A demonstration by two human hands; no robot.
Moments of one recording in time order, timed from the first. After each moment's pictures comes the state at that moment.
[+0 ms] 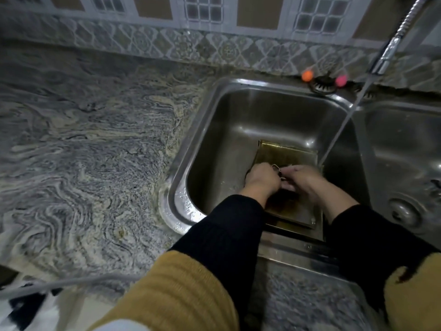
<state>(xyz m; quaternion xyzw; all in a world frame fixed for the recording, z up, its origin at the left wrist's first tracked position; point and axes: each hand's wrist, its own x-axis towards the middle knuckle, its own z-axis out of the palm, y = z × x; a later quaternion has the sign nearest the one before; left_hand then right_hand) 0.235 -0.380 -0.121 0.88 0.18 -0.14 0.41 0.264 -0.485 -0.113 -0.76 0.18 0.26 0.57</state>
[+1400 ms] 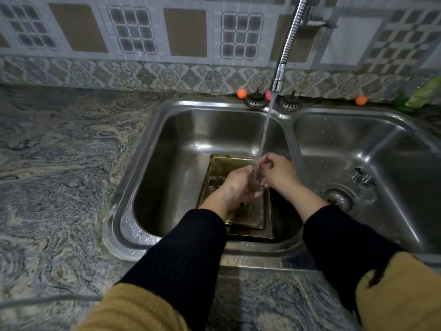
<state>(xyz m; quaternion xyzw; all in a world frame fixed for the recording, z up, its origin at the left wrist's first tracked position) 0.228 -0.438 -0.078 0.57 0.20 -0.22 0.76 0.258 -0.550 -0.071 -0.88 0.06 0.07 0.47</state>
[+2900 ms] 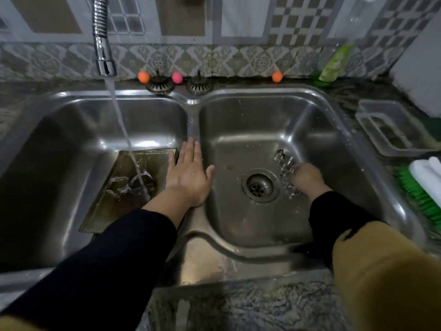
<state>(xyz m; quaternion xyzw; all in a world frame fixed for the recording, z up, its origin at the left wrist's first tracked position) 0.265 -0.576 -0.093 1.00 -0.03 -0.06 0.06 0.313 -0.865 -0.145 -0.95 0.22 0.12 0.20</state>
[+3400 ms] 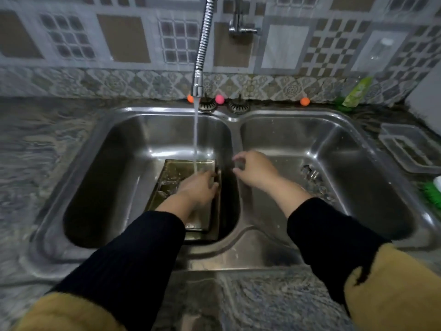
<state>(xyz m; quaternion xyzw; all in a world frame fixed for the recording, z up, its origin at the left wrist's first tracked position) 0.242 -0.476 -0.089 0.97 -0.03 -0.12 0.21 0.269 -0.639 -0.043 -0.96 -0.09 0.06 0.24</state>
